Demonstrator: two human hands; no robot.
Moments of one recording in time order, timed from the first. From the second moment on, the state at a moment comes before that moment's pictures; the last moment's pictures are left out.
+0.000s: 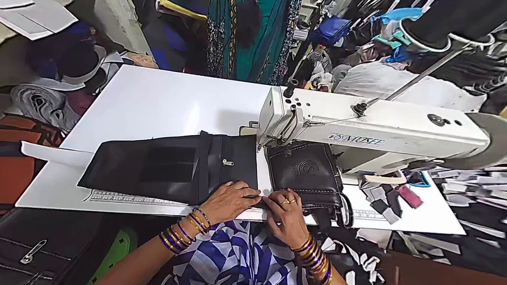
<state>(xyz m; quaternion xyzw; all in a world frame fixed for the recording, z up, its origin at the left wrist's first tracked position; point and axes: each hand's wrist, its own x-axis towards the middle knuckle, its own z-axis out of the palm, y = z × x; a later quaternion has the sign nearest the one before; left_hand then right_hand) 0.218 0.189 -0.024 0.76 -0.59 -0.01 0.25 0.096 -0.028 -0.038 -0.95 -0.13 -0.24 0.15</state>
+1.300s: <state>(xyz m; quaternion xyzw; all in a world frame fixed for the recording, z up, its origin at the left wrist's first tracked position) 0.304 0.159 -0.031 0.77 -0.58 0.03 0.28 0.024 -0.204 0.004 -0.86 0.42 -0.28 0.07</state>
